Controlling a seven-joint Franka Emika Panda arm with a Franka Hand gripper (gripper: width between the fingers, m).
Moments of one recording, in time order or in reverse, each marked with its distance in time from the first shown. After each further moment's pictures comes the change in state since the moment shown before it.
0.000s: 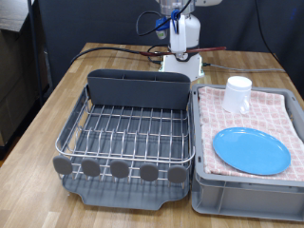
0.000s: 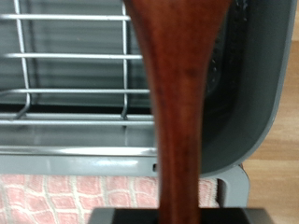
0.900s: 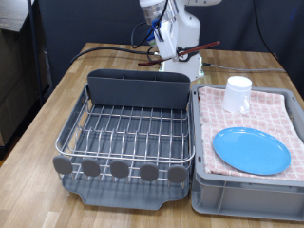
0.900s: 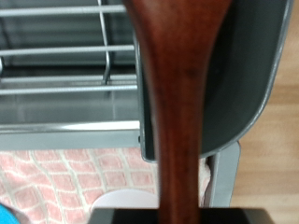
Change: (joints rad) arm 0.046 0.051 -0.190 0.007 0.237 -0.052 -0.241
